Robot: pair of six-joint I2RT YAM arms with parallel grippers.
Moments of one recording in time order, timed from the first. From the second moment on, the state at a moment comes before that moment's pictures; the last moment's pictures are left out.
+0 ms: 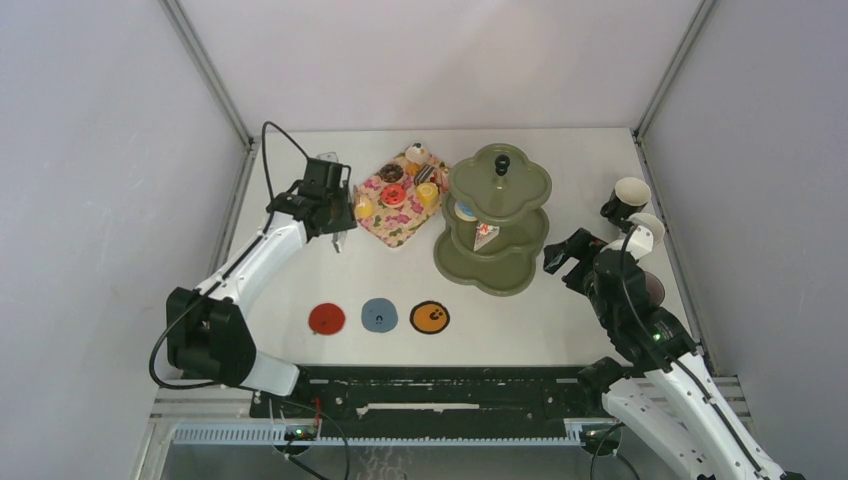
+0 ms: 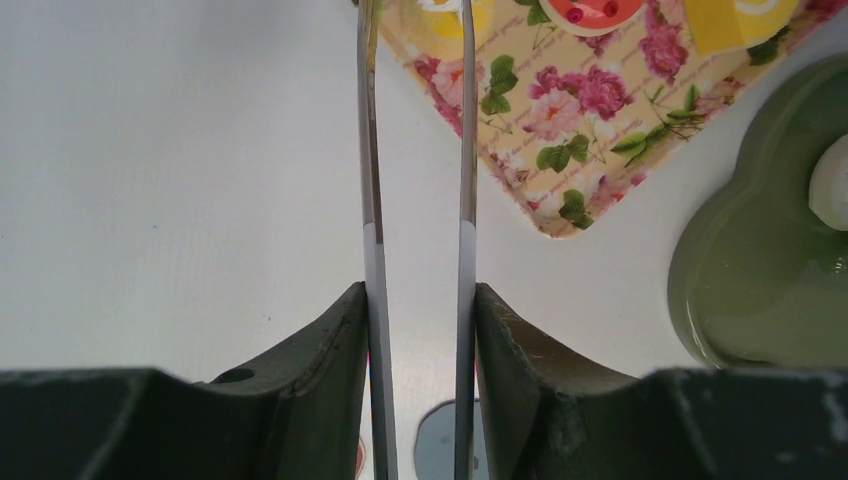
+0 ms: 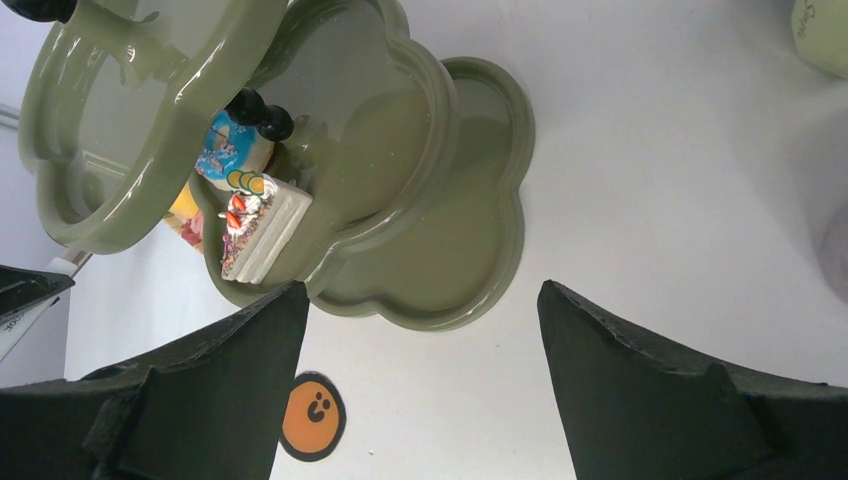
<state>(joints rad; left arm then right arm) -0.30 1.44 1.18 -0.63 -0.21 -0.41 0.49 0.54 0.71 -0.66 0.41 0.75</state>
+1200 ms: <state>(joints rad) -0.36 1.56 1.27 -0.65 -0.17 -0.34 0.49 0.53 0.71 -0.66 0.40 0.75</state>
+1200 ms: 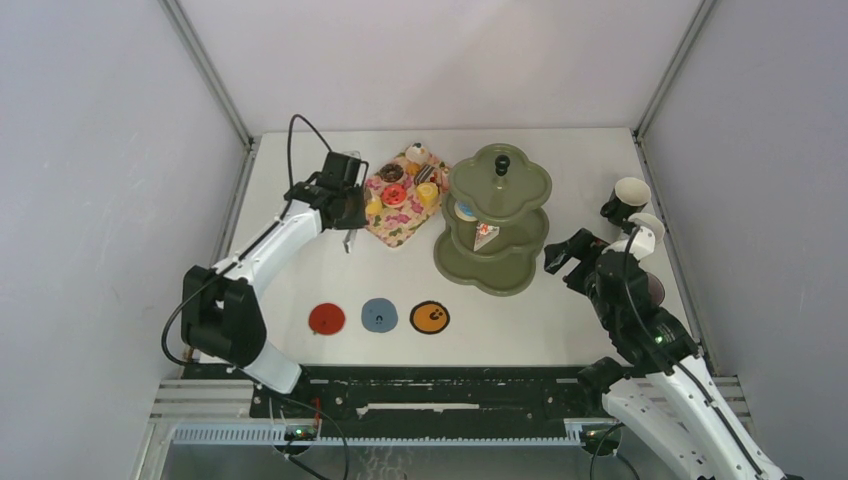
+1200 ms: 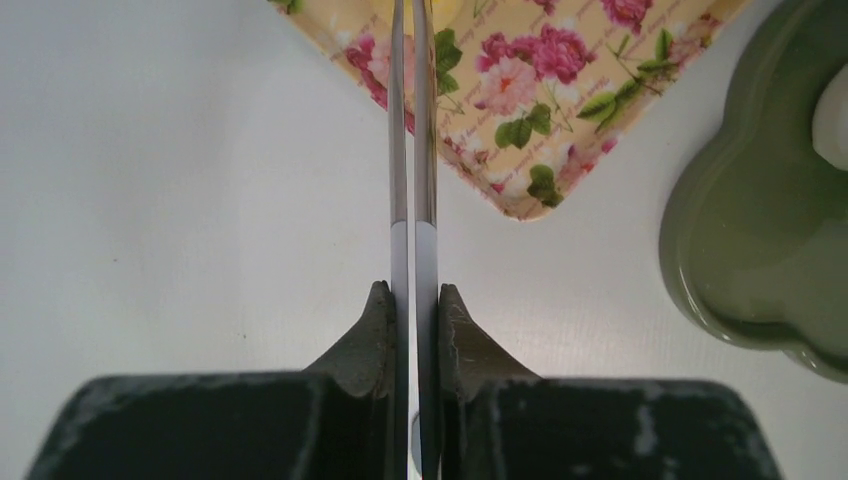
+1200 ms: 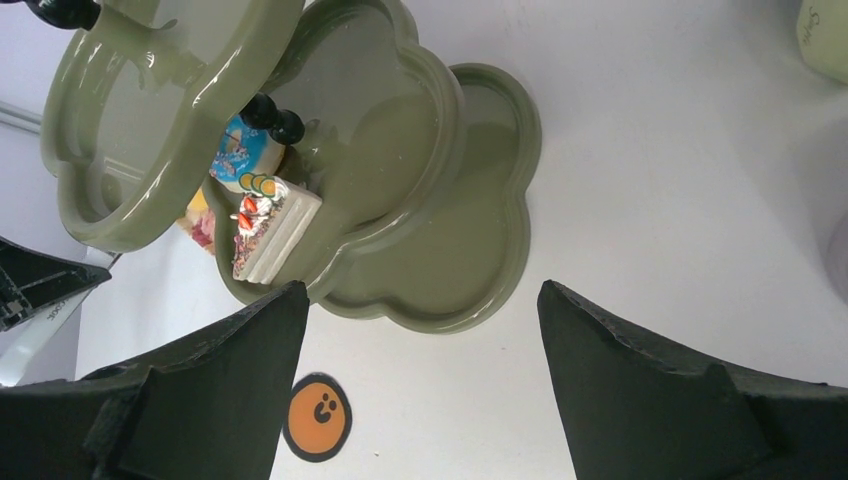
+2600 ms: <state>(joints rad) -0.46 1.32 0.98 -0.54 -0.14 -0.34 0.49 0.50 0.71 -0.69 0.41 0.75</state>
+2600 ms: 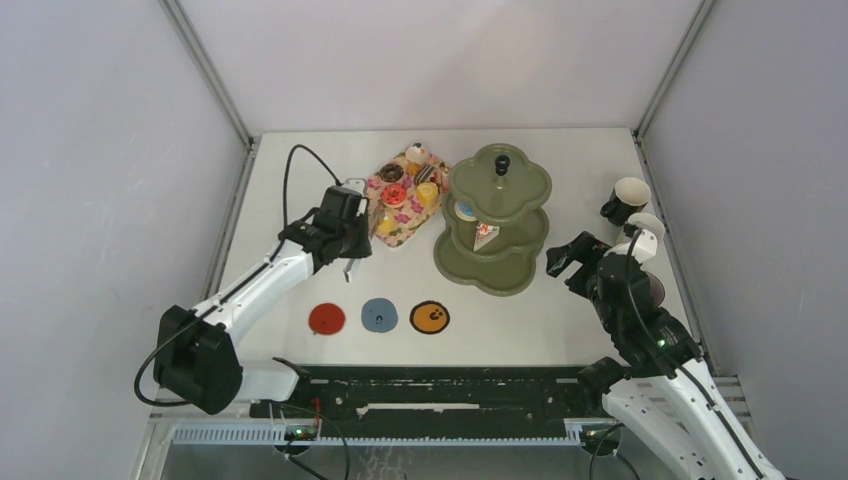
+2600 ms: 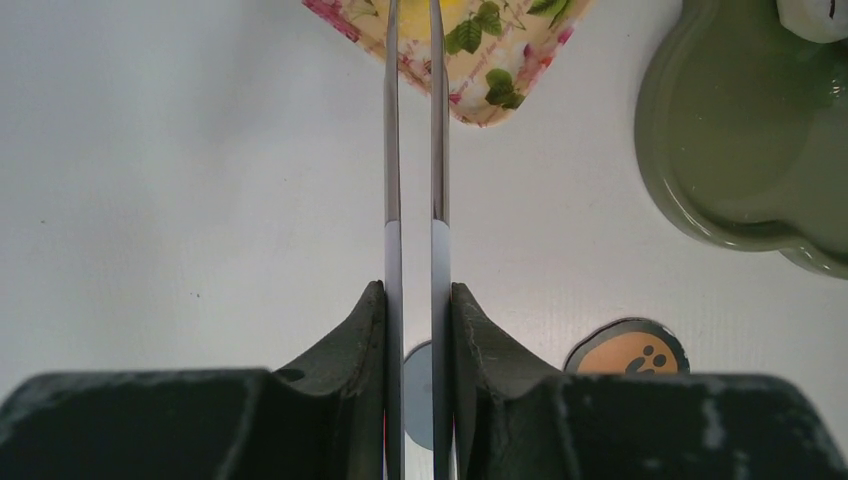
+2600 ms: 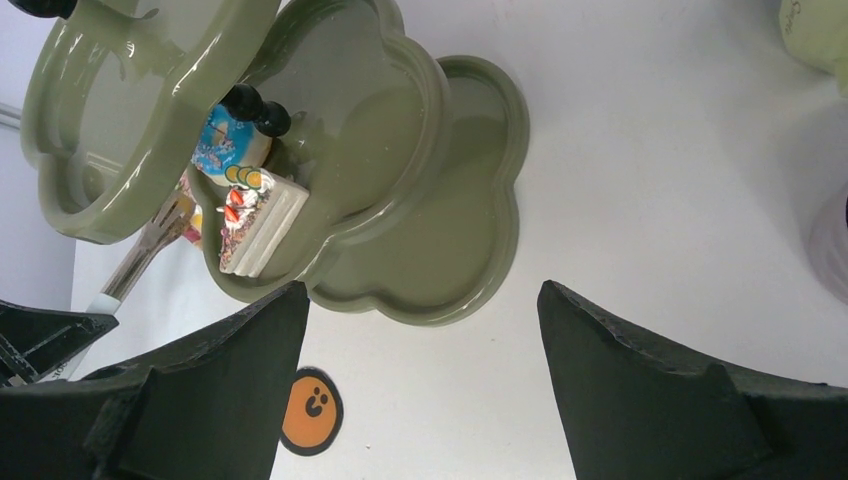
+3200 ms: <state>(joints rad) -0.47 1.34 0.99 -0.57 -0.17 -0.34 0.49 0.51 0.71 -0.69 0.40 0.75</state>
